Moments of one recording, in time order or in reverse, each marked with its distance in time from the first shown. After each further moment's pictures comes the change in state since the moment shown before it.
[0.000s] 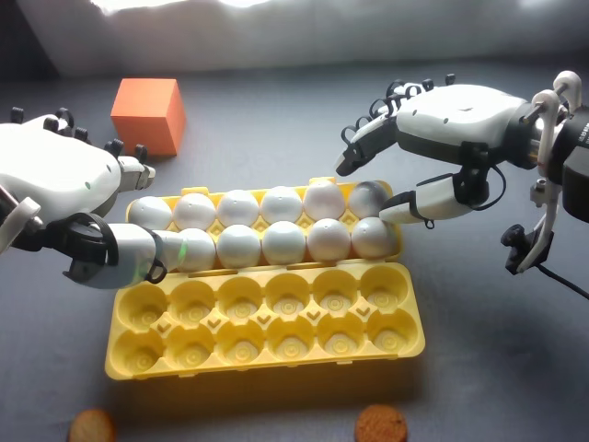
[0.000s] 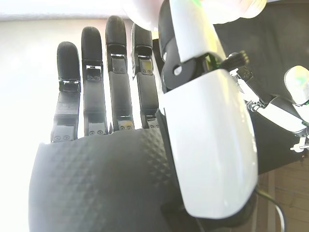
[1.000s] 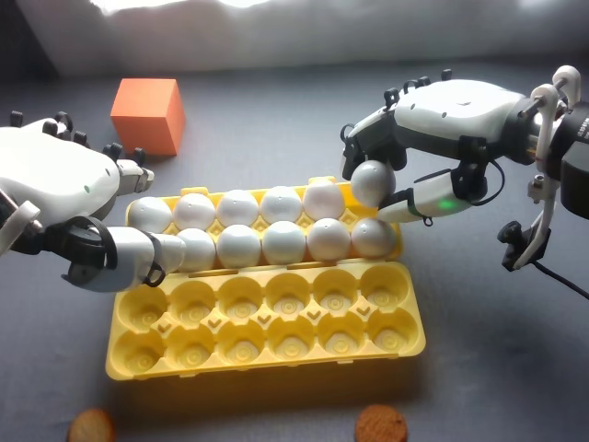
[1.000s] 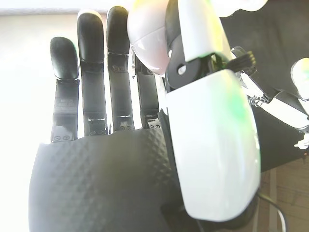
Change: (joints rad) left arm 0.008 0.000 0.000 -0.001 0.000 0.000; right arm 0.011 0.001 -0.004 0.002 -0.006 0.008
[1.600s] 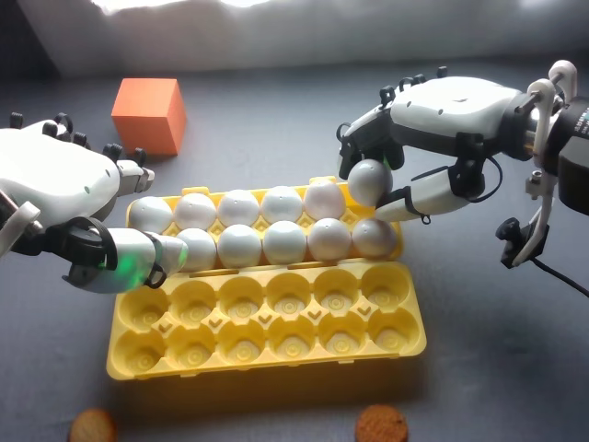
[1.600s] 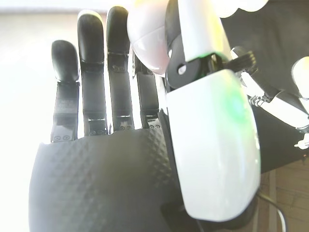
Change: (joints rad) left arm 0.000 0.000 -0.002 -0.005 -0.003 0.000; right arm 0.013 0.001 0.000 -0.007 -0.014 0.000
